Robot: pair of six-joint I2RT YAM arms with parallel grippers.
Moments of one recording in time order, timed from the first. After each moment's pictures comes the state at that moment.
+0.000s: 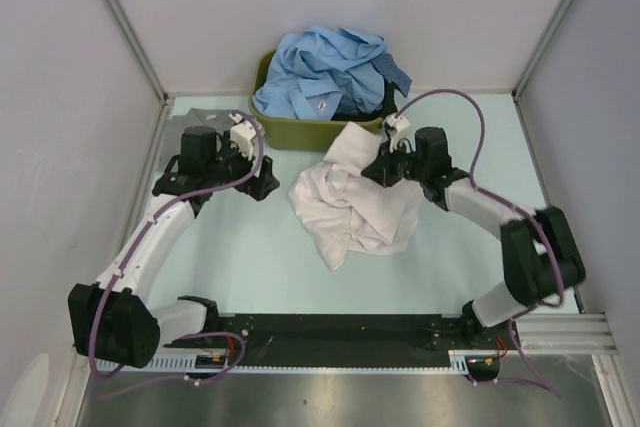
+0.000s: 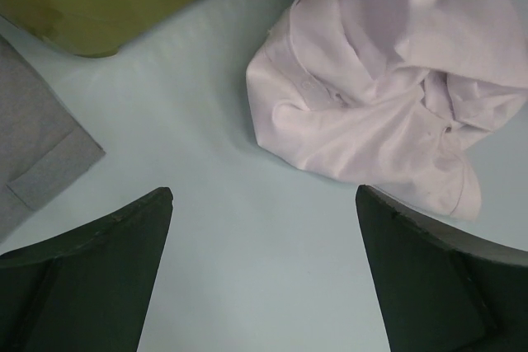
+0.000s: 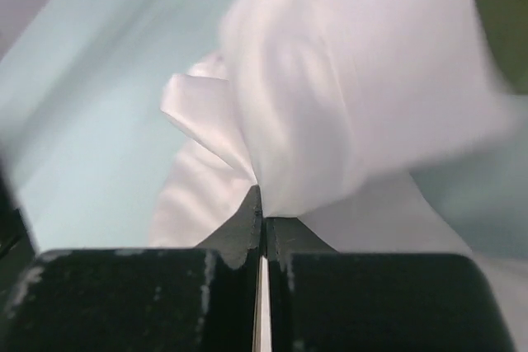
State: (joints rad) left arm -0.19 1.18 0.97 -0.42 0.48 0.23; right arm 0.36 1.60 0.93 0.23 -0.56 0.15
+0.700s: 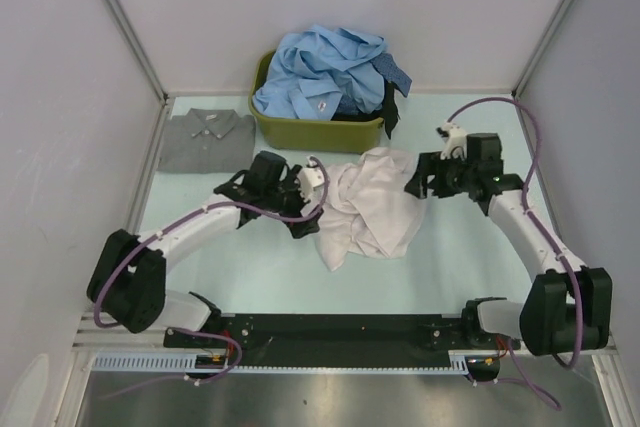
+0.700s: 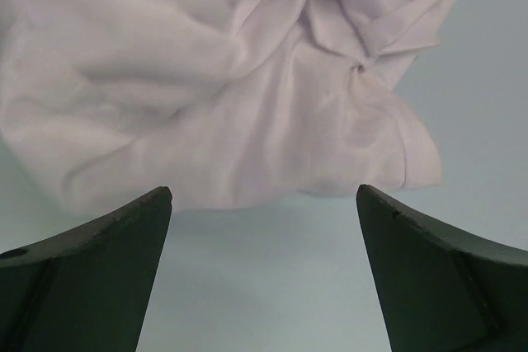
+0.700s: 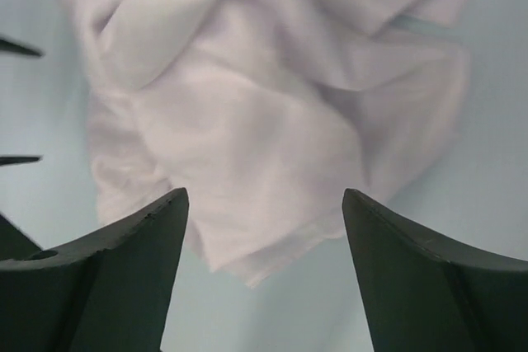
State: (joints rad) left arm -0.54 1.38 0.87 -0.31 0.47 0.40; right arm 0.08 1.26 0.91 -0.40 -0.47 0.08
